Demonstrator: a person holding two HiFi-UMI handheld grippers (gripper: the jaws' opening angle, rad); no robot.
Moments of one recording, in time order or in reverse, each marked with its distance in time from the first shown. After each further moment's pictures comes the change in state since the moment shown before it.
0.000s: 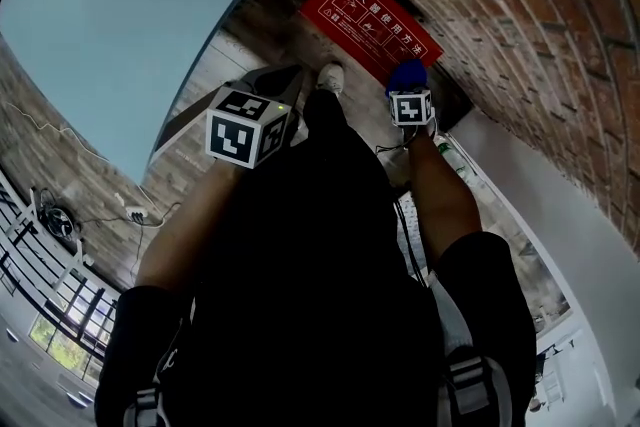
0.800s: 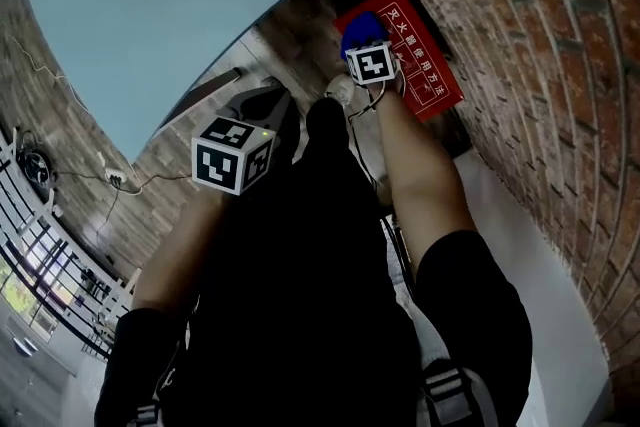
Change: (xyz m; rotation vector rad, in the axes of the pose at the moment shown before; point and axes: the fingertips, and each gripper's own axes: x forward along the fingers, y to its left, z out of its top) left arm -0.036 0.064 -0.035 -0.207 -0.029 0.159; right arm 0.051 0.160 0.207 -0.298 -0.111 0.280
